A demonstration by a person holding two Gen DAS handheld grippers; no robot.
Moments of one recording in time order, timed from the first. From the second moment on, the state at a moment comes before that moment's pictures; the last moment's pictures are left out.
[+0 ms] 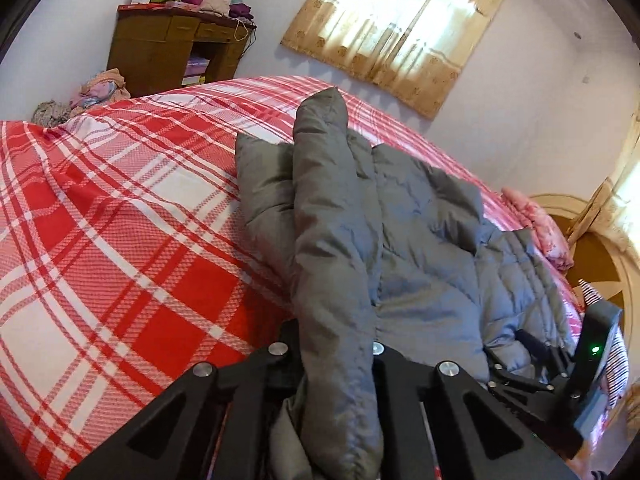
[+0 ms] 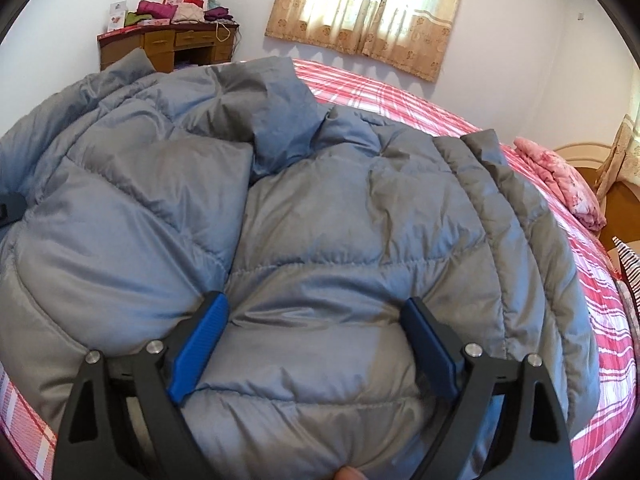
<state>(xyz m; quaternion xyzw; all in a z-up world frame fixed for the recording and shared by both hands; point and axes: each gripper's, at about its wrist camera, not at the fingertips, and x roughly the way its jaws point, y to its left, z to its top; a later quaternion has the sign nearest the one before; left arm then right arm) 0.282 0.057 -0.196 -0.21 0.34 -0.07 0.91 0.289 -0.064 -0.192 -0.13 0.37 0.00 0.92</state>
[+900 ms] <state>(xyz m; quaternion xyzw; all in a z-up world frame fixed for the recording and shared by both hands) 0.252 -0.111 -0.032 0.10 0.22 -0.08 0.97 0.239 -0.231 -0.127 0.05 0.31 -0.07 0.95</state>
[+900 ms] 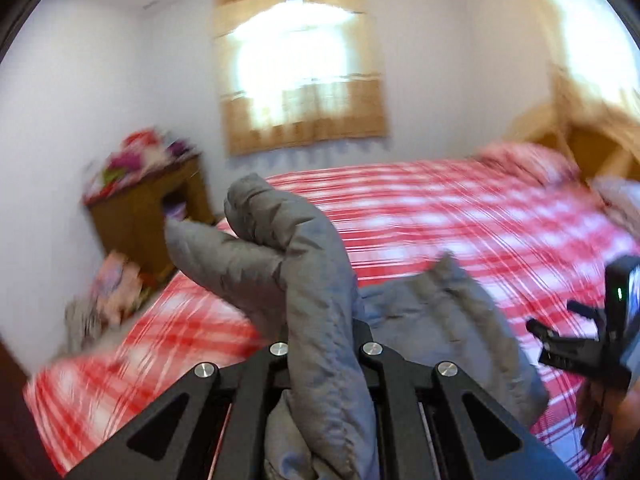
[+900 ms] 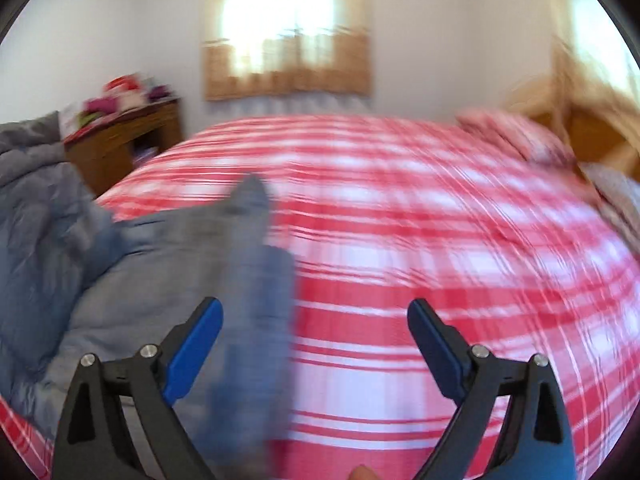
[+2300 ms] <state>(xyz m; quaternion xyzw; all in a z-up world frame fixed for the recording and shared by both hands) 0.361 -0.064 -0.072 -0.05 0.30 0.07 0.95 0.336 -0.126 -0.033 0.01 0.32 0.02 0.95</state>
